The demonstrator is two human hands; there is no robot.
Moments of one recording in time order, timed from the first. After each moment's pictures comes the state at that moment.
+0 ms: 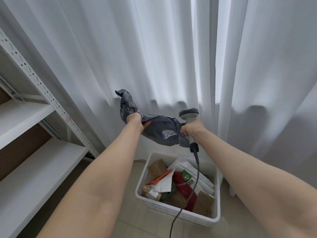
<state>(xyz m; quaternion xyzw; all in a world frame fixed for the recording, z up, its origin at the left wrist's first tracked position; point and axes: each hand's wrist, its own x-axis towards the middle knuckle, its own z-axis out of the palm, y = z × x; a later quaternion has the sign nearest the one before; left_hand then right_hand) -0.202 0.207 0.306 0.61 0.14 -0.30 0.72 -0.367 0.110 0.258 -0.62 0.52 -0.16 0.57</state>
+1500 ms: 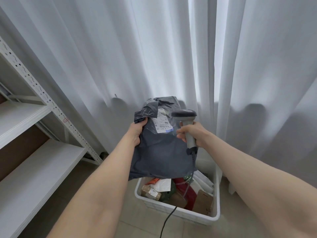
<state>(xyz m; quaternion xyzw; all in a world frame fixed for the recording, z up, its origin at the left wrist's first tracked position) -0.192 0.217 0.253 0.65 -0.08 -0.38 0.65 -0.385 0.115 0.254 -0.52 0.41 -0.17 0.73</state>
